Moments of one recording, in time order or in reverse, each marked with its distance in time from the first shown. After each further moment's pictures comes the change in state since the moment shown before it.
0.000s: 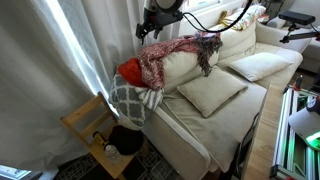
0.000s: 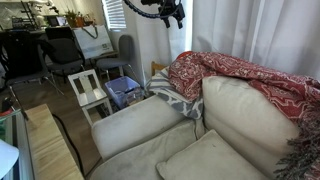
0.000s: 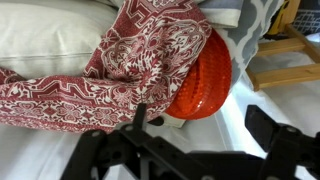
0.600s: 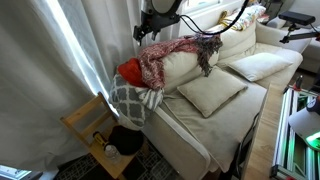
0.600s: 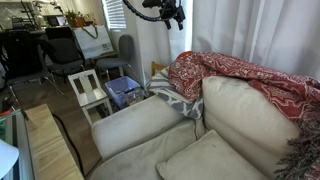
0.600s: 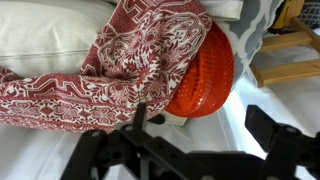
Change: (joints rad) arm 0.022 0.040 -0.016 0.044 -0.016 0.000 0.036
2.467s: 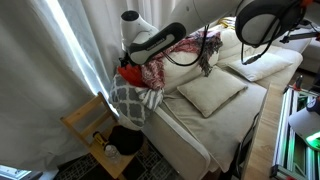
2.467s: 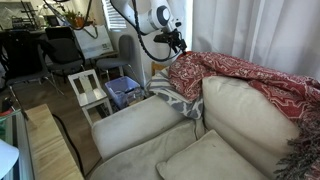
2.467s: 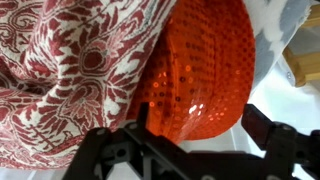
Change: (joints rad) arm 0.158 0.668 -0.179 0.707 0.006 -0.008 0.194
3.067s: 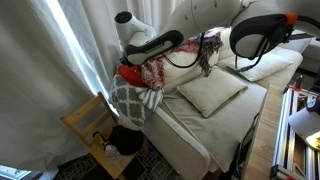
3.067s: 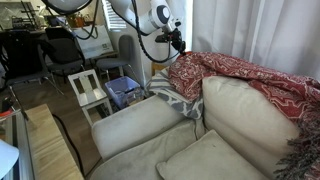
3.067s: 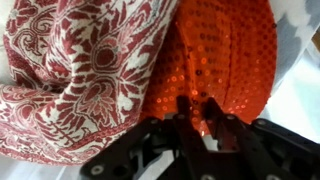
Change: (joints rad) arm 0.020 0.095 -0.065 0.184 -0.027 -0.159 0.132
